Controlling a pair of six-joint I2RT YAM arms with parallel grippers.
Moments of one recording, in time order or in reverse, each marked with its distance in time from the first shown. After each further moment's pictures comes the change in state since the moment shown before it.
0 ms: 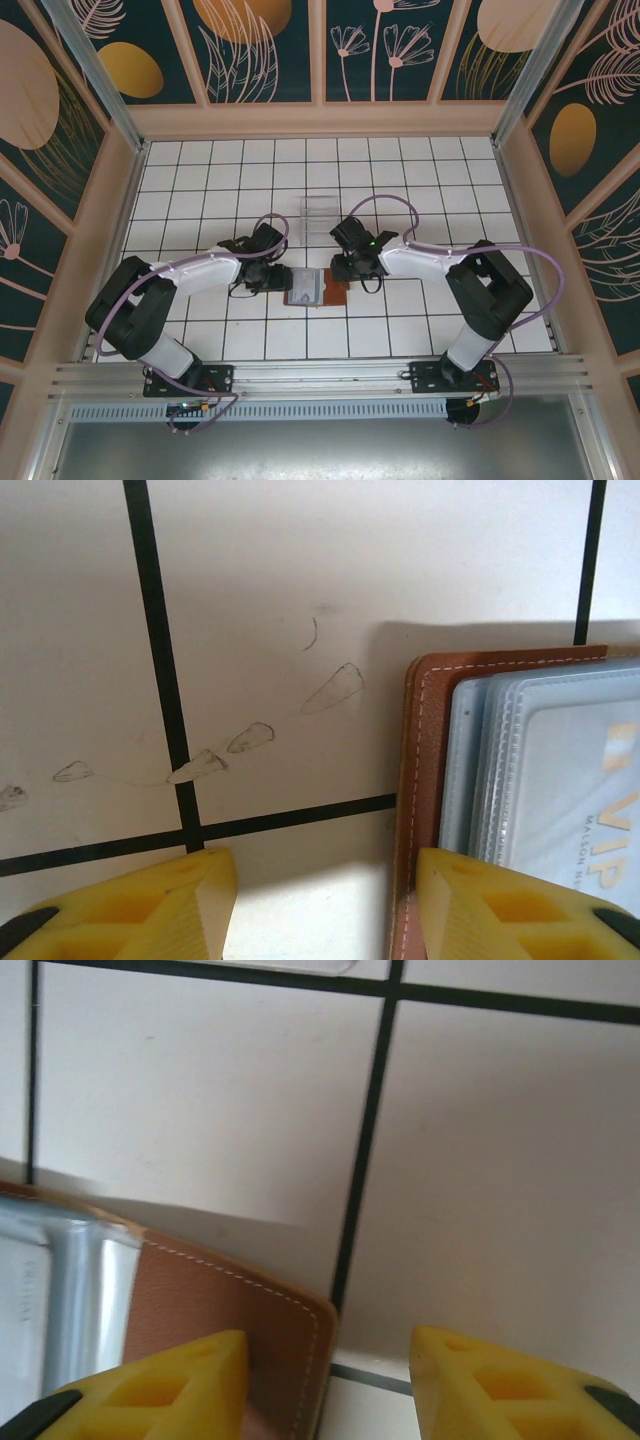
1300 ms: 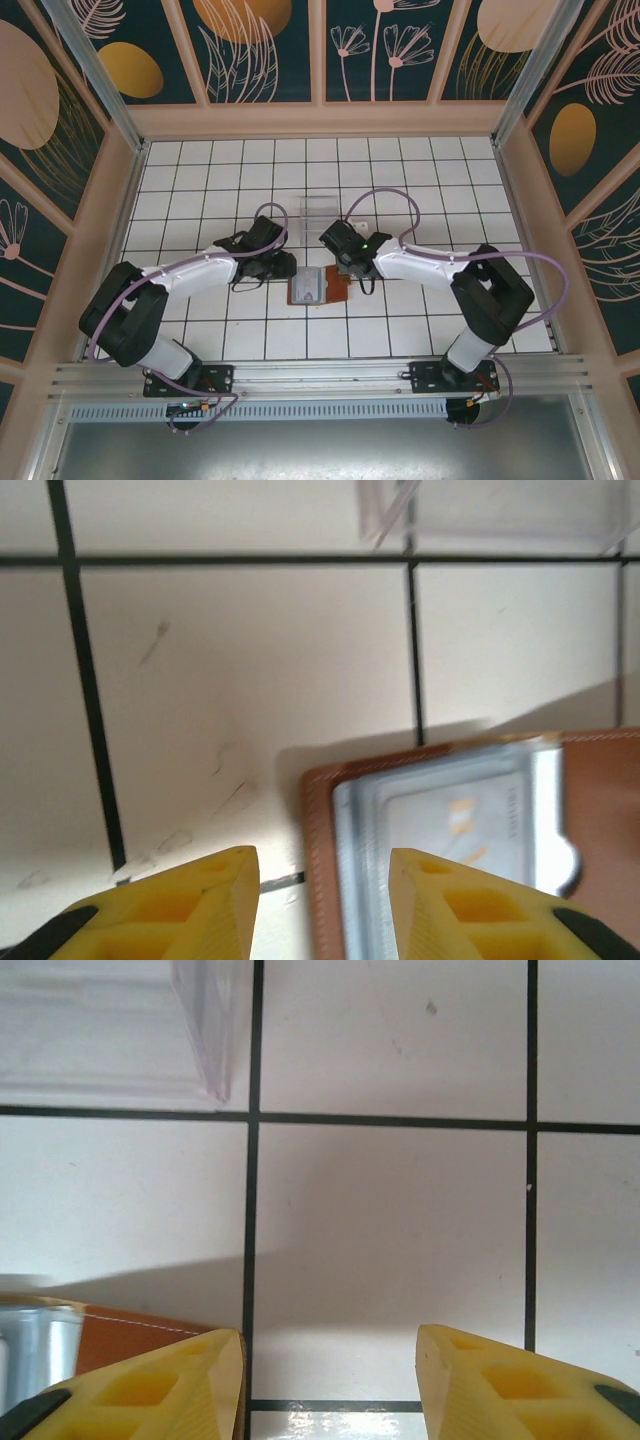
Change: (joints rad) left arm -0.001 -0.045 0.039 0.113 -0.016 -0.006; right arm 0.079 -0.042 0.057 -0.090 0.327 0.130
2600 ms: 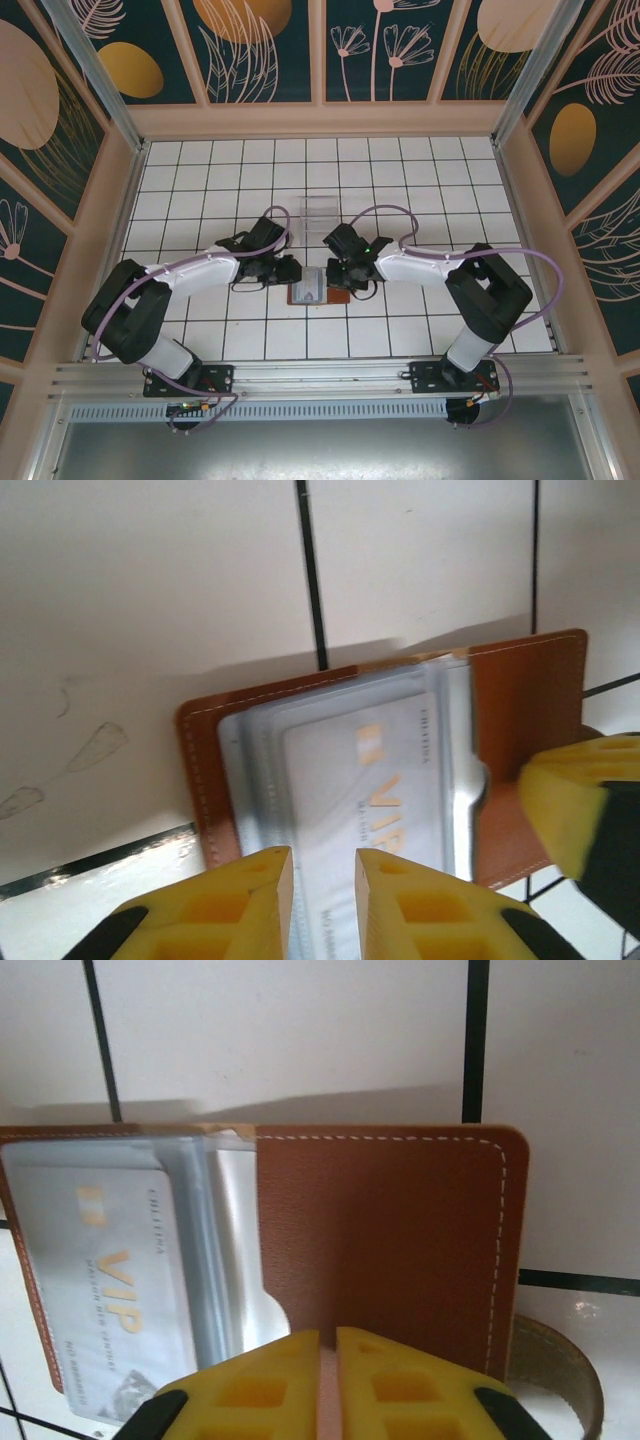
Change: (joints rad) left arm -0.005 0.021 -0.010 0.007 0.203 -0.005; right arm -0.021 0.026 -0.092 0.140 -0.467 0.169
